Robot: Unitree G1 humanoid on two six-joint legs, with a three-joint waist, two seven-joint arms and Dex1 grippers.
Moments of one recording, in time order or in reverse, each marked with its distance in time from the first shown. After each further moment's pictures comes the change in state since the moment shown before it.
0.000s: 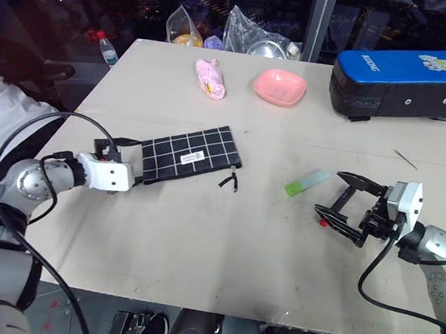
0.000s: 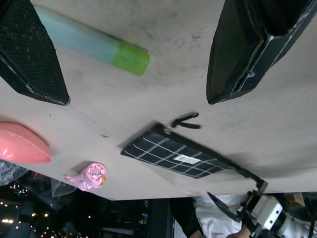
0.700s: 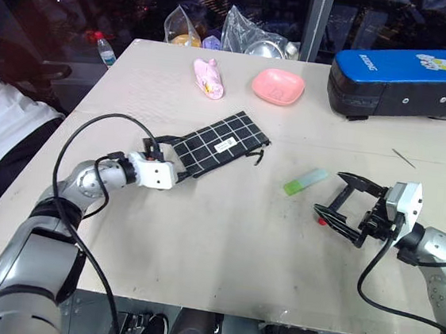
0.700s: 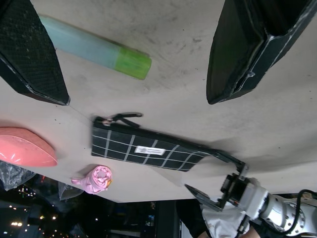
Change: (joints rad) left arm -0.106 -0.198 -0.105 -0.006 0.090 0.057 0.240; right arm 0.017 0.002 0.001 -0.026 -0.004 0.017 -0.040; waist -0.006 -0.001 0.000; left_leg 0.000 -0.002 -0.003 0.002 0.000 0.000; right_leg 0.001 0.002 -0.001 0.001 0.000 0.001
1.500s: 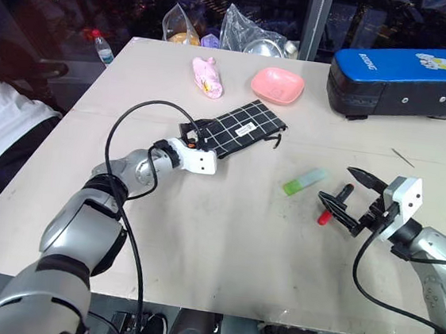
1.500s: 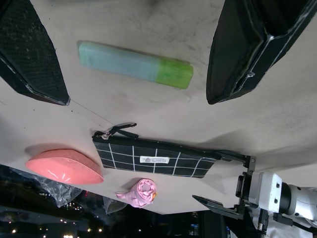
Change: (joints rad) left arm -0.205 -0.161 -0.192 0.137 0.224 0.157 0.417; right arm 0.010 0.042 -0.007 -0.007 -0.049 0.037 -0.166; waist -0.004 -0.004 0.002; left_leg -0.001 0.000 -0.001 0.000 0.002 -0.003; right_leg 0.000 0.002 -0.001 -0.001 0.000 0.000
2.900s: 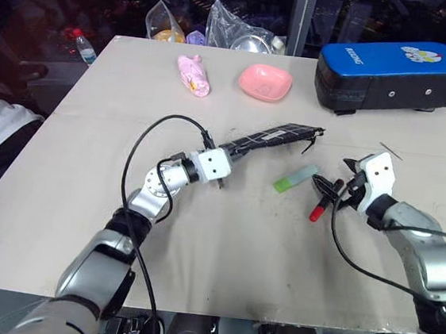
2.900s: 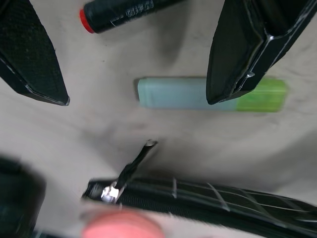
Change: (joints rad) left arm 0.379 -0.132 0.183 -0.691 -0.683 0.287 -0.664; right arm -0.295 0.087 0.119 0.097 -0.137 0.406 -0.272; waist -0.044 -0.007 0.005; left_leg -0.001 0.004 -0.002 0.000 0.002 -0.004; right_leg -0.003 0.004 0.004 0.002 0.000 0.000
